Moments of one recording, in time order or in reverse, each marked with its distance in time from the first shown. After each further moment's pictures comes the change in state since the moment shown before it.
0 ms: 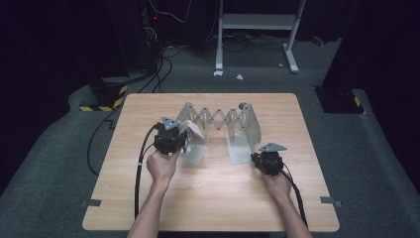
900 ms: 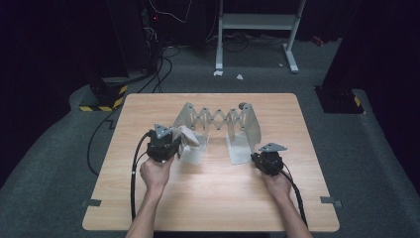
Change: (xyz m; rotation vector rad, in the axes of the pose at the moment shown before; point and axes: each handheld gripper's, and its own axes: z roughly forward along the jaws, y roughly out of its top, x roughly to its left) left arm 0.007 -0.018 -0.021 -0.020 0.003 -0.013; right arm 0.000 0.000 0.000 0.000 0.000 0.001
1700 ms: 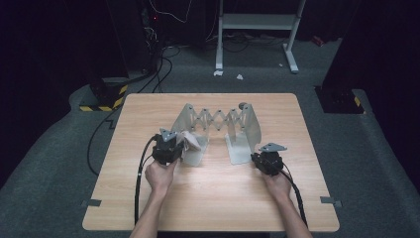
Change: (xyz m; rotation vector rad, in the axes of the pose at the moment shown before) left arm 0.000 -0.021 0.030 0.054 0.010 0.000; right arm 0.000 0.000 0.000 0.000 -0.001 -0.001
